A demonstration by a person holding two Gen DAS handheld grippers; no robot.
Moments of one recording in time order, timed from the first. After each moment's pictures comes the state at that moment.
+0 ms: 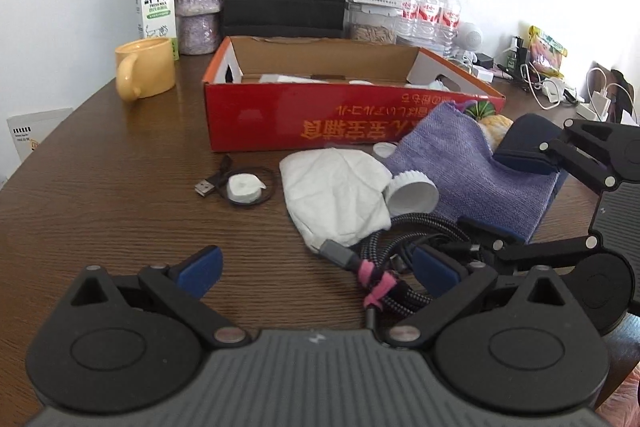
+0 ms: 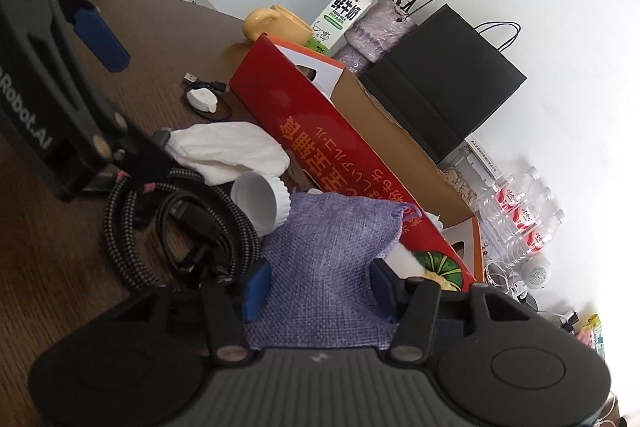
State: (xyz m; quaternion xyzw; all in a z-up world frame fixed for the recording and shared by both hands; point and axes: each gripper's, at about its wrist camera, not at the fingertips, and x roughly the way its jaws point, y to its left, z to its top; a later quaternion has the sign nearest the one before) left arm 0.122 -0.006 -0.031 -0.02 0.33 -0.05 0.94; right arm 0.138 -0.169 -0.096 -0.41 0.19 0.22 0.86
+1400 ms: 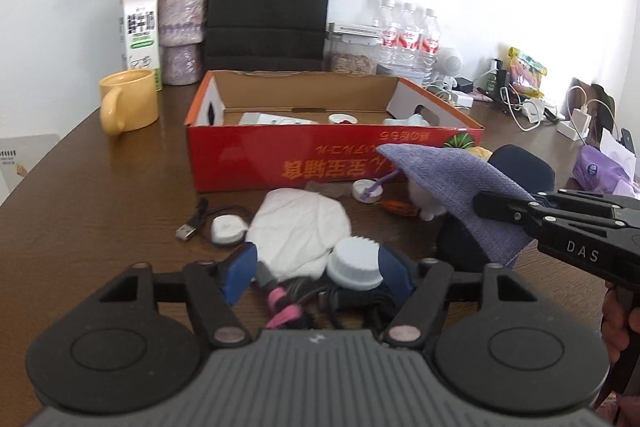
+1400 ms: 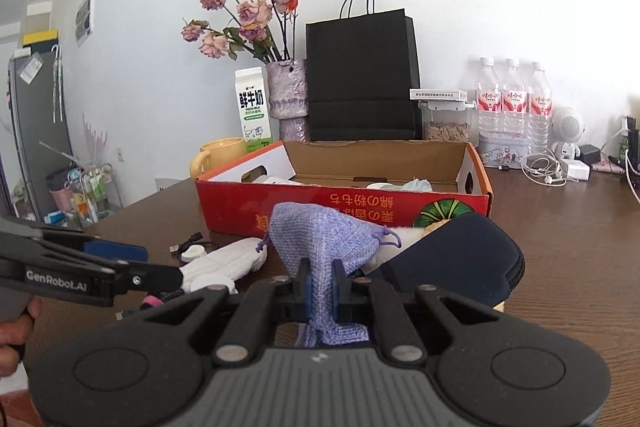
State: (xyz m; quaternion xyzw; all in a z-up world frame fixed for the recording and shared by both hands) left arm 0.130 -0.012 -0.014 -0.02 0.29 -0.07 0.96; right arm 0.153 -0.257 -0.076 0.01 0.20 0.27 0.94
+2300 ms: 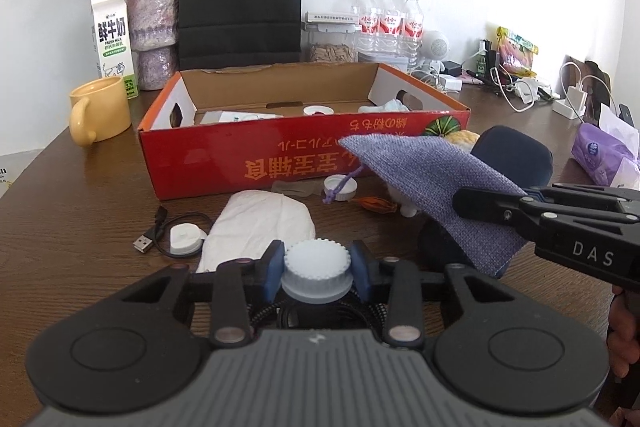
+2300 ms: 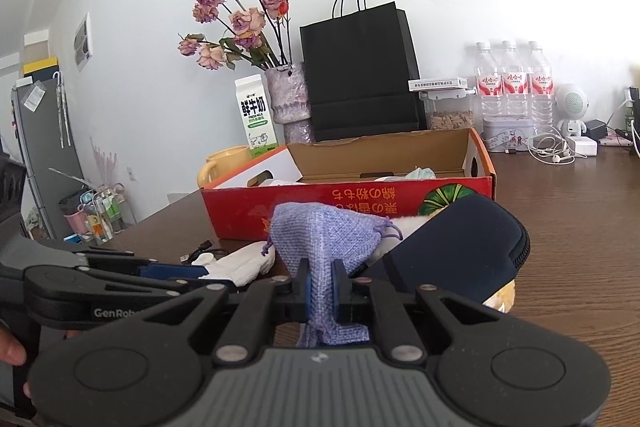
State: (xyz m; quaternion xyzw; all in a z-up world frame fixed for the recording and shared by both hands) left arm 0.144 -0.037 -0.026 0.01 0.29 -0.08 0.95; right arm 0.155 -0.264 -0.083 0.05 0.20 0.28 0.94
